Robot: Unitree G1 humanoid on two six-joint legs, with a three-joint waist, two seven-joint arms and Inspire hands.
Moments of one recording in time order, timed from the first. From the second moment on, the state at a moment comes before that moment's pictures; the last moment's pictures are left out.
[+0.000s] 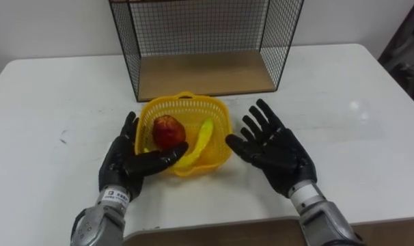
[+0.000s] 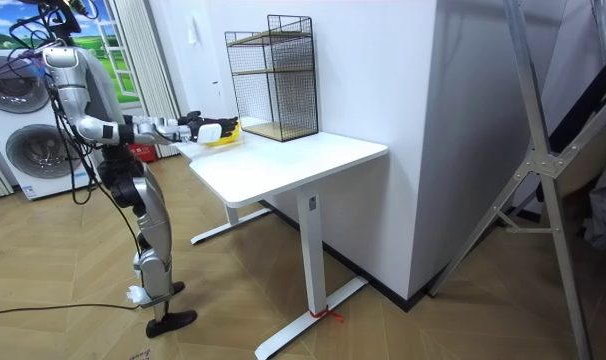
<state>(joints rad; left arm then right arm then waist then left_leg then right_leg) 0.12 0.17 -0.17 0.16 -0.64 -0.07 0.00 0.09 -0.21 0.19 0.16 0.79 -0.06 0.20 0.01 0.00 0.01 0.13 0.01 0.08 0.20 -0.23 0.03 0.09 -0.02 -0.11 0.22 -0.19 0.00</state>
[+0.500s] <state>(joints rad) 0.11 0.17 -0.21 0.17 -0.64 -0.07 -0.01 0.09 -0.21 0.23 0.16 0.79 -0.05 0.20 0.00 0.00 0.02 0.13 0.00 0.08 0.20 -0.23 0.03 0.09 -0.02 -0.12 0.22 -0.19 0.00</state>
